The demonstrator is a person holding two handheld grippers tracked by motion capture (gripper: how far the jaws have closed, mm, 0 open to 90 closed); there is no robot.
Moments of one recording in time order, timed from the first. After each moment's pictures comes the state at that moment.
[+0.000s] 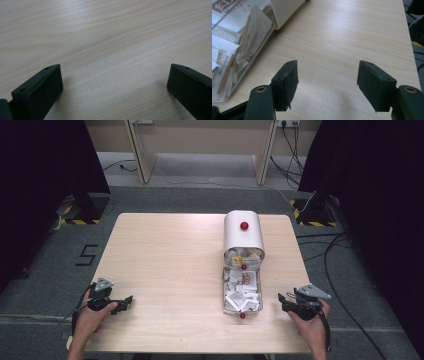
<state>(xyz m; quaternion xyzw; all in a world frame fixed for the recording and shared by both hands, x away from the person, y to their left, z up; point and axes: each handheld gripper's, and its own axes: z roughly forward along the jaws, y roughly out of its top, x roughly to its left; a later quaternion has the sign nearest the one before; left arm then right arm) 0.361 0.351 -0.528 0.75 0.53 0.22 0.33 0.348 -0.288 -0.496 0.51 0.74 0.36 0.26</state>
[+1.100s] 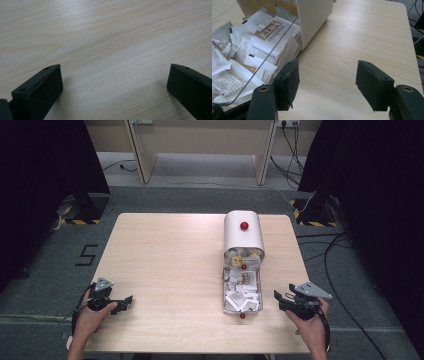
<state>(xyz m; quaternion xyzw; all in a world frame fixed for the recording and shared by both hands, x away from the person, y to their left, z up) 0.362 0.351 -0.528 0.75 0.53 0.22 0.33 0.338 -0.271 -0.468 0.48 0.74 0.40 0.26</state>
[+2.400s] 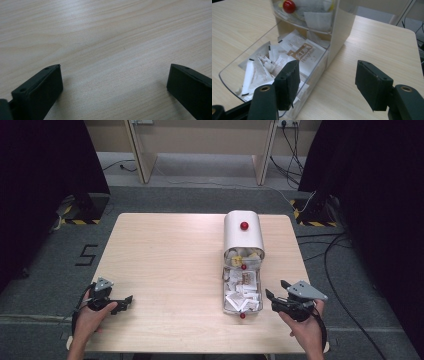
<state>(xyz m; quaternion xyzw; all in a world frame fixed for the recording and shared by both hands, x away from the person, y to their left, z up) 0.362 0.351 -0.528 0.75 0.53 0.22 0.33 0.322 -0.240 -0.434 0.42 0.75 0.42 0.28</state>
